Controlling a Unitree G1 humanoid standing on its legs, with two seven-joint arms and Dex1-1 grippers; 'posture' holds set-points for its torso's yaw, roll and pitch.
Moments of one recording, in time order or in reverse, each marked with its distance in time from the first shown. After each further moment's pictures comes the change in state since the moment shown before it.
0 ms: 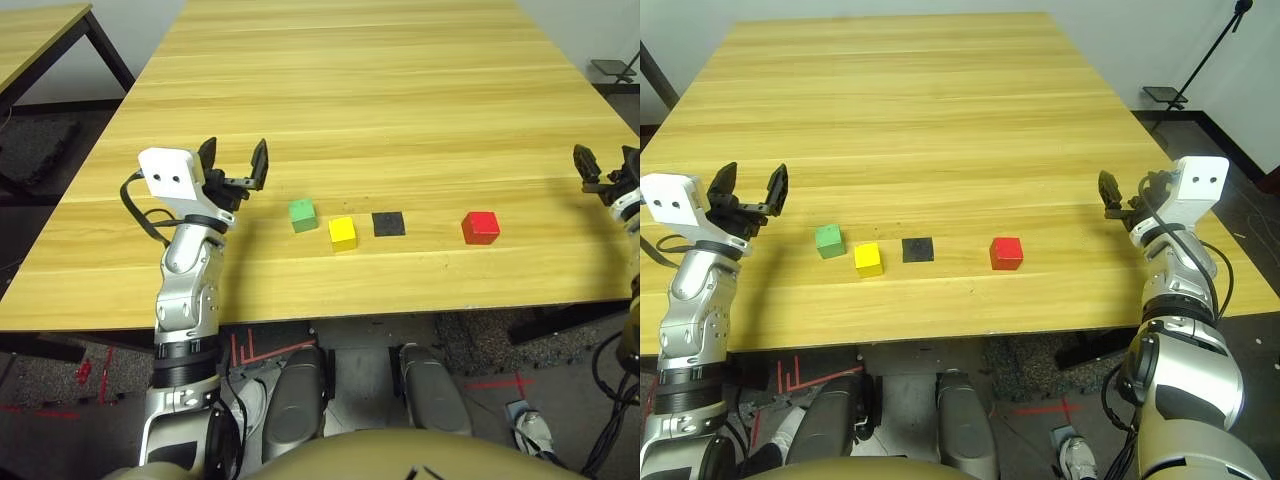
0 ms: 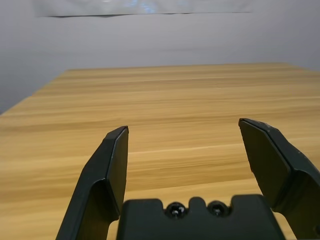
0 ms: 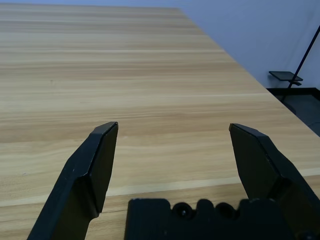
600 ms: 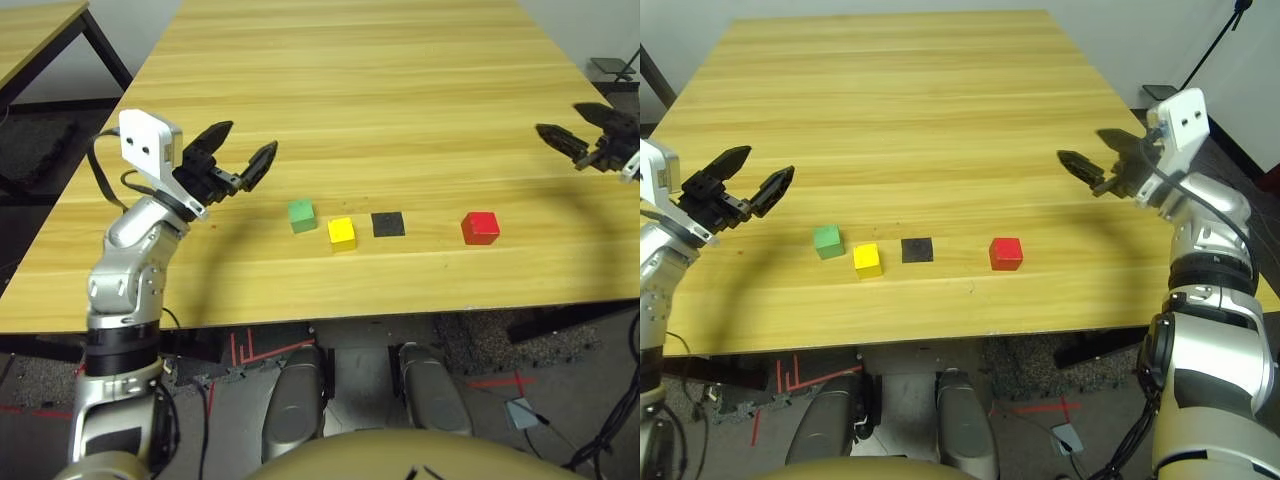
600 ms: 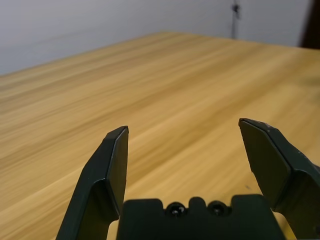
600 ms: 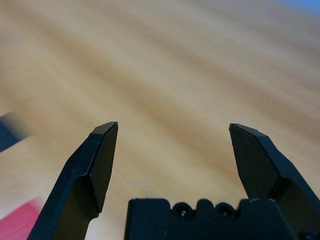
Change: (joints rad) left arm -0.100 0.387 -0.074 -0.076 -0.247 0.311 -0.496; right arm -0.071 -0.116 0.321 -0.428 -0.021 0.403 0.735
